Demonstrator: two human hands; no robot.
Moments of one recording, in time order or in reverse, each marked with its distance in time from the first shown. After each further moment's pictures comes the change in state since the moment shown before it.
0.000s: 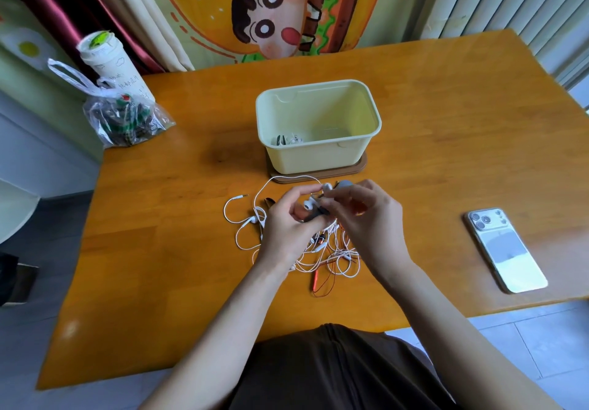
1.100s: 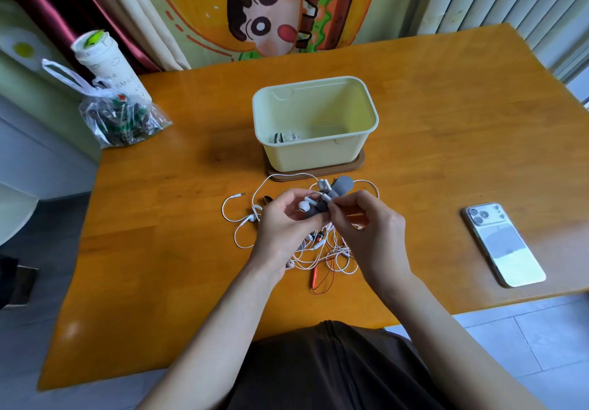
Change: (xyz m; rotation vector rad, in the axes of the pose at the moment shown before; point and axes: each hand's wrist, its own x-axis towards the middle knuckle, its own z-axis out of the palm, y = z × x) left_hand -0.004 0.003 -0.003 -0.147 -0.038 -0.067; right_hand -0.022 0.003 -0.002 0.010 0.045 -0.081
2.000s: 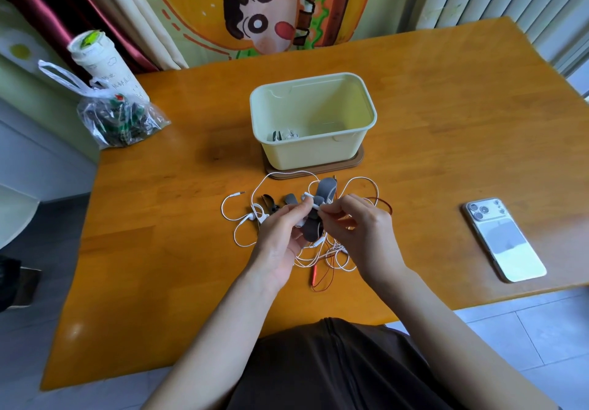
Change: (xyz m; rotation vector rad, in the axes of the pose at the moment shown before) left_hand 0.000 -0.008 0.002 -0.396 0.069 -0.343; right_hand 0.000 0.011 0.003 -0.025 -0.143 -0.123
